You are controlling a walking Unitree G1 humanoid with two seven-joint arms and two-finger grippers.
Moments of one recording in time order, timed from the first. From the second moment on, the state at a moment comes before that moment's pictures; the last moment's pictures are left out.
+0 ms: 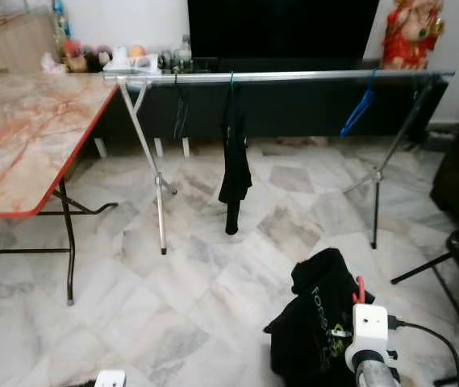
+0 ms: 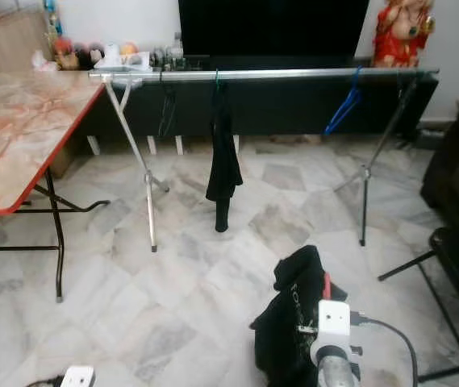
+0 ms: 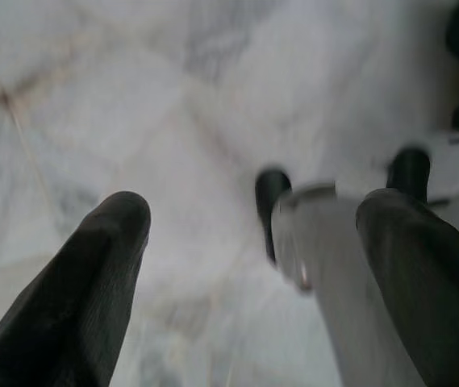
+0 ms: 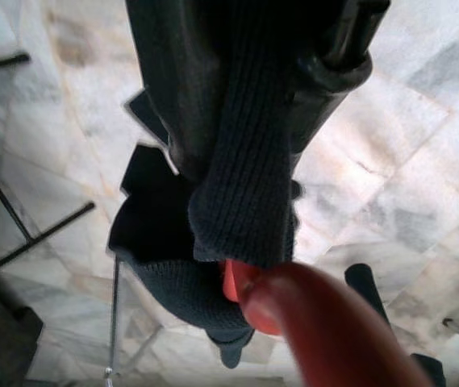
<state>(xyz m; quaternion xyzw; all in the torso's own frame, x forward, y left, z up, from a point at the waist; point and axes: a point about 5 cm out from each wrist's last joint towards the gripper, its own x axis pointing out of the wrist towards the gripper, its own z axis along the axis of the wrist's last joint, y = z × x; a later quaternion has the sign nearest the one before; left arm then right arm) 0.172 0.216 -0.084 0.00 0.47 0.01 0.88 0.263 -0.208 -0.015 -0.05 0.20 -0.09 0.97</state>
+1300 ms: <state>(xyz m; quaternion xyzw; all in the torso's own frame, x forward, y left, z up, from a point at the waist) 0.301 0.196 0.027 0.23 0.18 -0.25 0.92 0.299 -0.186 0.026 -0.31 0.21 0.38 0.85</state>
